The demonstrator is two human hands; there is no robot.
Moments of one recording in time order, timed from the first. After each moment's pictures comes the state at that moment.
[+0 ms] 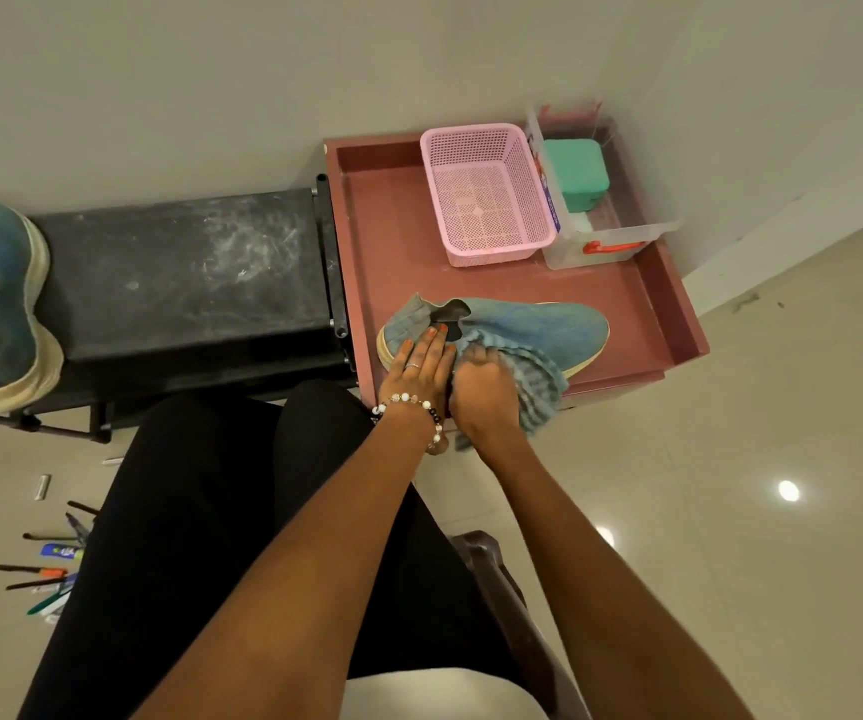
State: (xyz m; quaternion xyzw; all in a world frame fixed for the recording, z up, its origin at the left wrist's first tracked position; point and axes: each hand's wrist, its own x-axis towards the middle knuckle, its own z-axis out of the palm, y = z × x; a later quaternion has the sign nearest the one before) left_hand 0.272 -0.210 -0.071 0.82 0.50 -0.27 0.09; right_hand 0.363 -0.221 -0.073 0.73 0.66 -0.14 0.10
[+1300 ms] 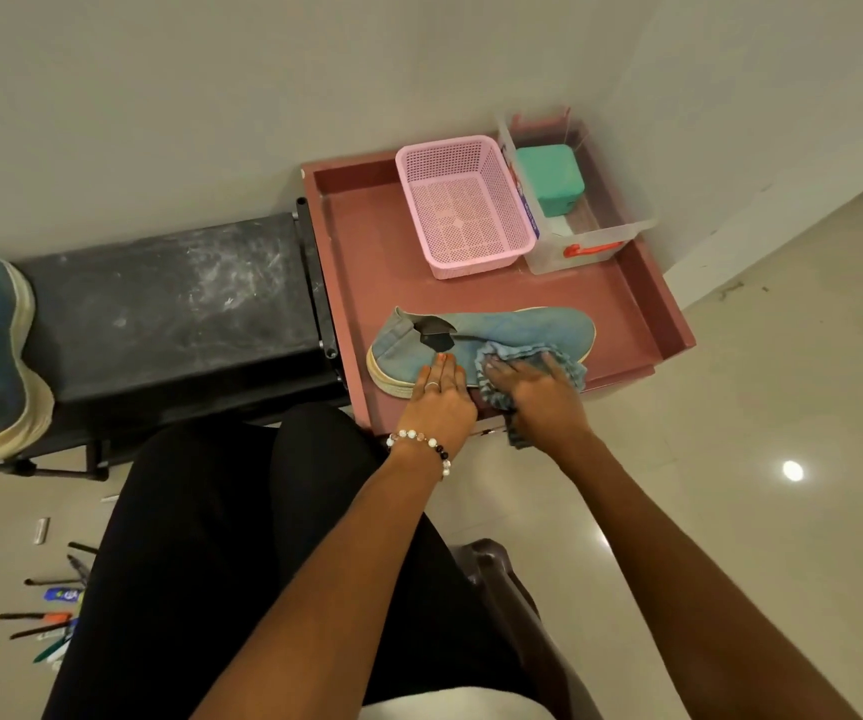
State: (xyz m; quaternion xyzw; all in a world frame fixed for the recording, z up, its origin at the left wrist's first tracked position) left_hand 0.295 -0.222 -0.076 0.86 0.48 -0.15 0.11; right_hand 0.446 -0.234 -0.071 0.64 0.75 -0.10 0.12
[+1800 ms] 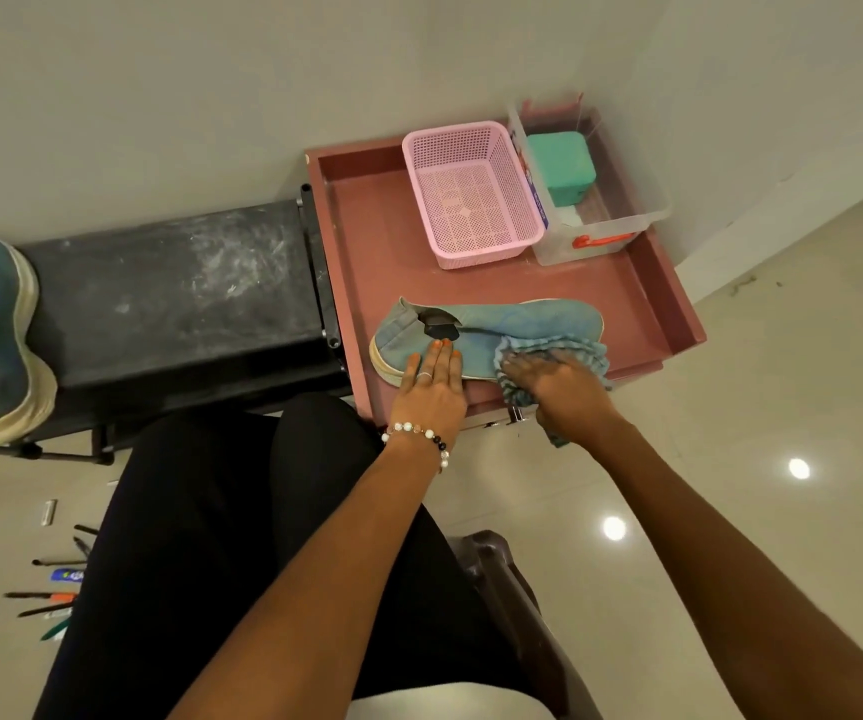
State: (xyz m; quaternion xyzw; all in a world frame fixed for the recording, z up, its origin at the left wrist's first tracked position) left_hand 0.284 -0.221 -0.071 0.84 0.51 -0.15 0.13; right_hand 0.470 -0.231 -0.060 0.57 0.80 -0.09 0.12
